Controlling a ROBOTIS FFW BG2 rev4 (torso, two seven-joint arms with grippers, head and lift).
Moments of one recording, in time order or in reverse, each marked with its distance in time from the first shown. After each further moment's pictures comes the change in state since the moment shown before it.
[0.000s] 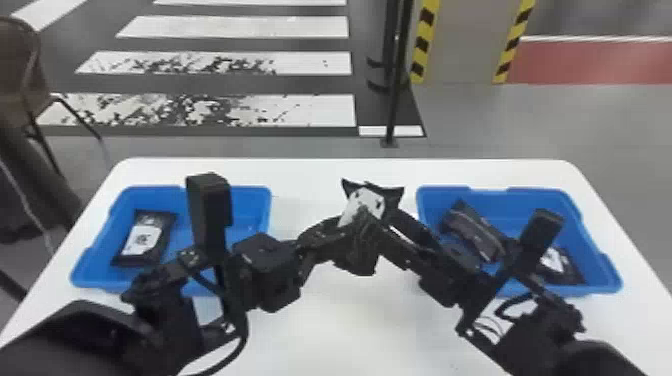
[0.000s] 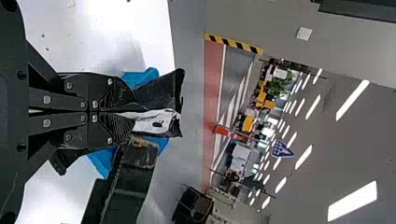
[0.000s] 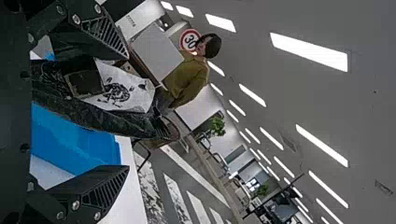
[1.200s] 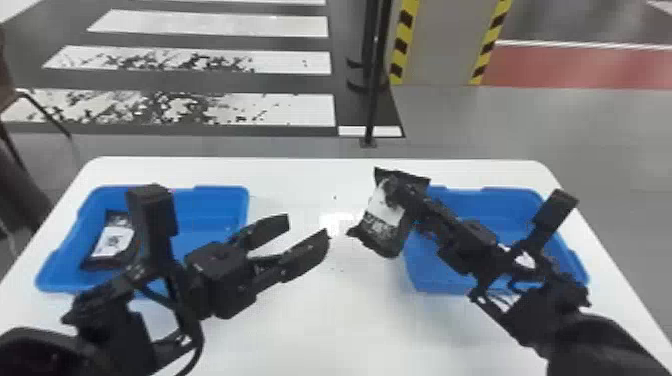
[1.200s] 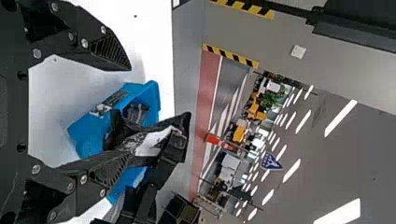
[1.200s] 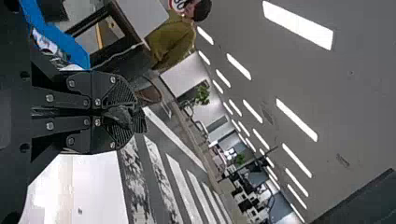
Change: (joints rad) left arm 0.057 -0.016 0.086 0.010 0.054 -0.042 0.016; right arm -0.072 -0.013 -0.125 0.100 0.055 -0.057 -0.022
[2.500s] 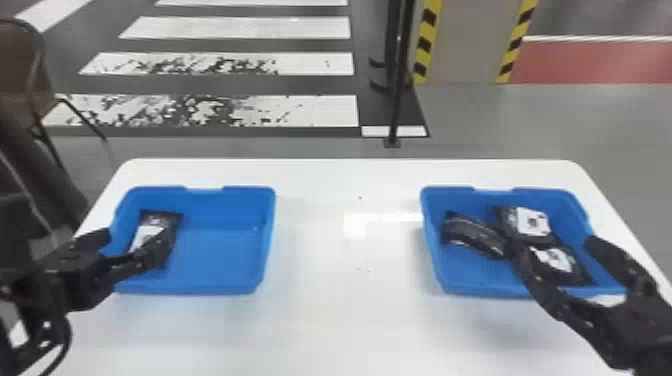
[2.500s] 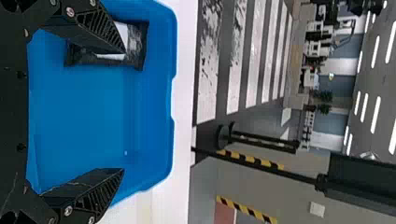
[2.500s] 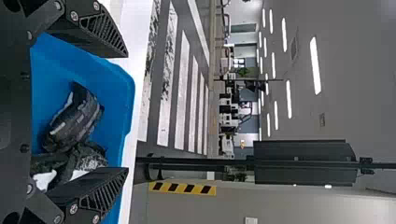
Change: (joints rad) left arm -0.002 -0.051 0.445 -0.010 -0.292 0.157 0.052; right arm 0.428 0.058 -0.240 -0.263 0.480 -0.303 -0.111
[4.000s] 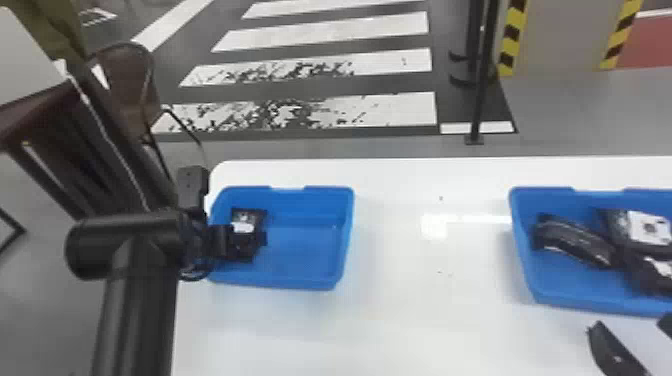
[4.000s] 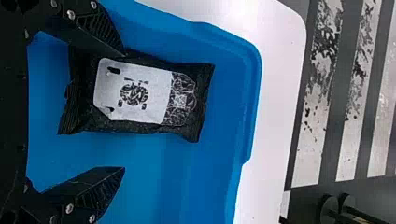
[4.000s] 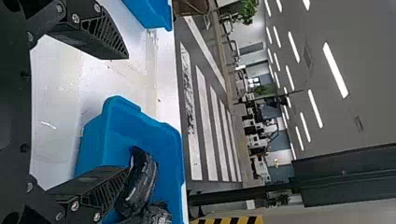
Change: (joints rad) left arm -0.543 0.066 -0.137 0.654 -0.257 0.348 0.075; right arm 0.150 0.028 0.070 -0.028 -0.103 0.050 0.063
